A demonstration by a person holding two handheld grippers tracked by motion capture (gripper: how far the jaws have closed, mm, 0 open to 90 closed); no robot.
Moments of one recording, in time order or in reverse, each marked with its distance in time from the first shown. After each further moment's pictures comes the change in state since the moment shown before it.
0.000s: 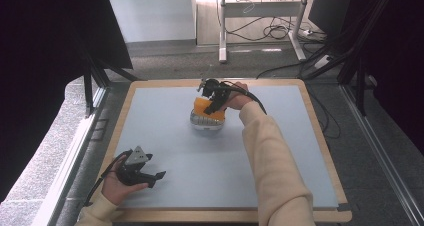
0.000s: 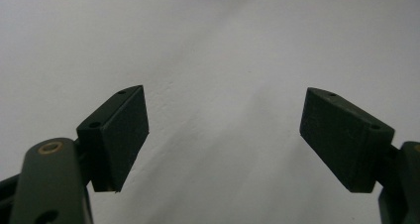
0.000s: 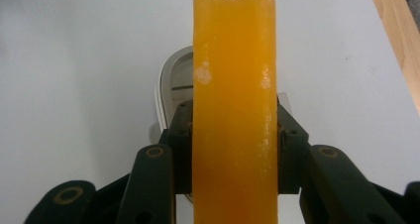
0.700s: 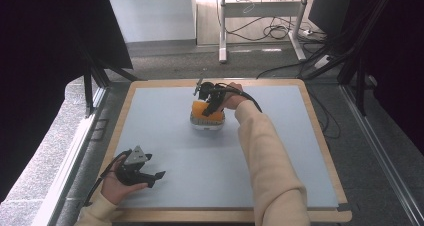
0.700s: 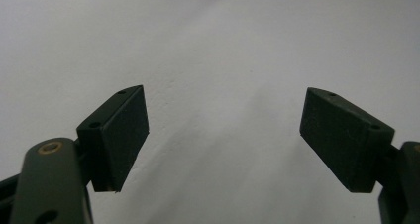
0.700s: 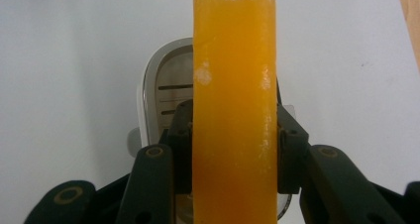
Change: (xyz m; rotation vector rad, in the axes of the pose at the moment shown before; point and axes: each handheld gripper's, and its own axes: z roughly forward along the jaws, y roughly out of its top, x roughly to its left) left arm 0.001 -0.001 -0.001 0.001 -0.003 -0.003; right arm -0.008 0.006 0.026 0.055 0.023 -0.082
